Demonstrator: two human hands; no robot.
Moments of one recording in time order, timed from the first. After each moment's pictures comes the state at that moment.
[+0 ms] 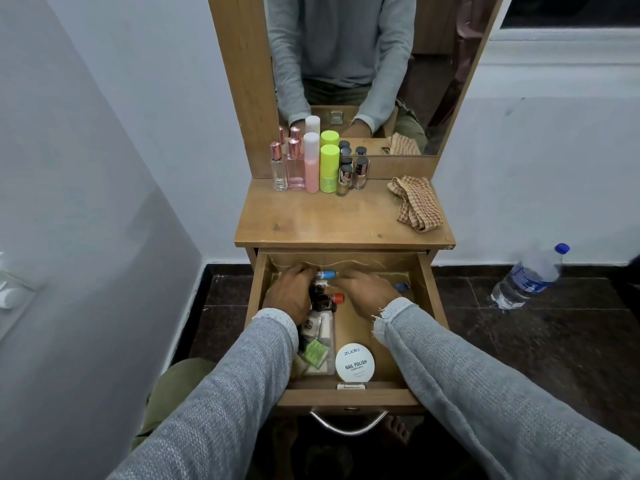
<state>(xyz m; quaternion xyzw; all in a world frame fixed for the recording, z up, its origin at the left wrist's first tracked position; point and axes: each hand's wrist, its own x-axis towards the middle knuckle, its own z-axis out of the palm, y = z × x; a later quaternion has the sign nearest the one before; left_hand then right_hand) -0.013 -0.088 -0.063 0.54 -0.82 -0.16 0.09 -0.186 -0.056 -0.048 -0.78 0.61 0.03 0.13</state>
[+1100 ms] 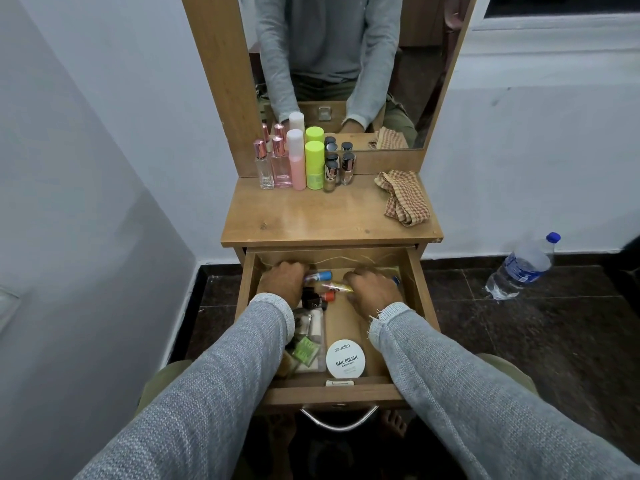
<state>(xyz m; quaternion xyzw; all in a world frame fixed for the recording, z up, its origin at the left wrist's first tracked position) -0.028 -0.100 -0.049 0.58 -0.80 -0.14 -0.02 -0.199 -0.041 -0.053 -0.72 0.69 -0.01 0.10</state>
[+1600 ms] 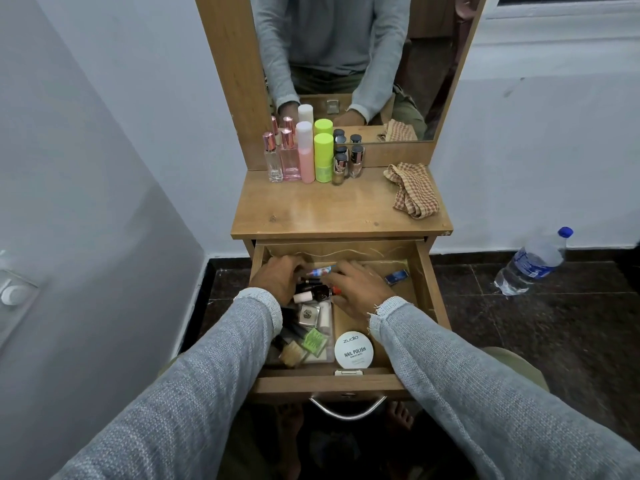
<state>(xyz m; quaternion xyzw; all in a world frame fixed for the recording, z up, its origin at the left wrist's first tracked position) 0.004 -0.100 -0.043 0.57 -0.79 -0.22 0.03 -0.177 -0.039 -0.047 -0.81 0.58 -0.04 0.13</state>
